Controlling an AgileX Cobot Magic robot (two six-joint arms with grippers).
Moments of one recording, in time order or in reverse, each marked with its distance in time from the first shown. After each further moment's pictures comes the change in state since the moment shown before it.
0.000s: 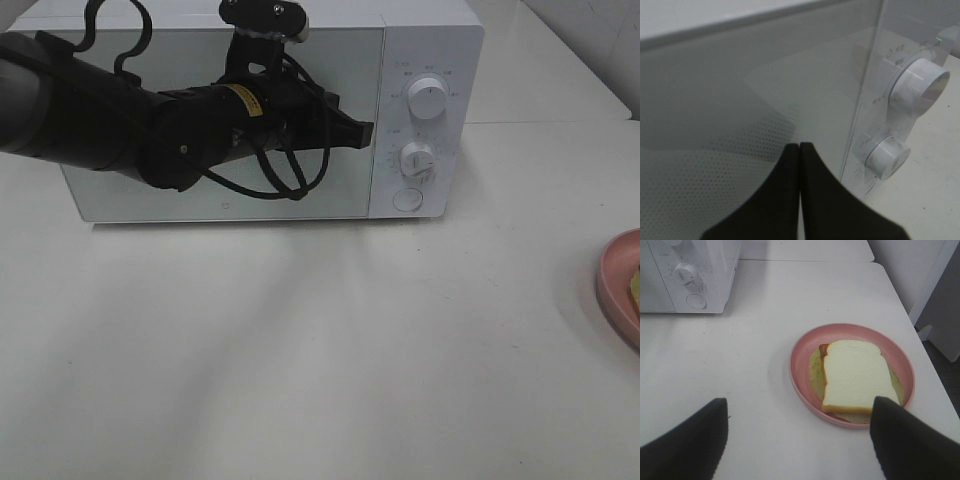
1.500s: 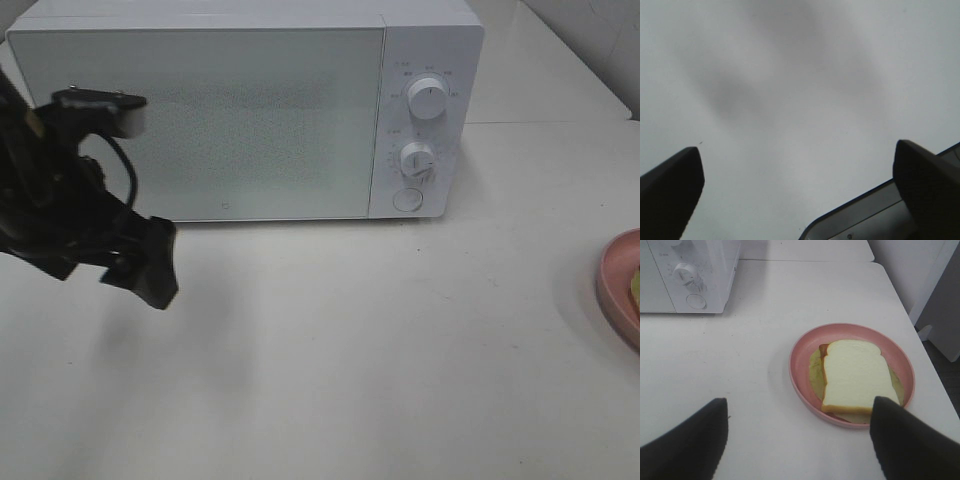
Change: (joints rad) left arm 0.177 -0.441 0.192 -0.041 1.282 -0.006; right arm 0.000 0.000 0.000 0.000 0.000 0.000
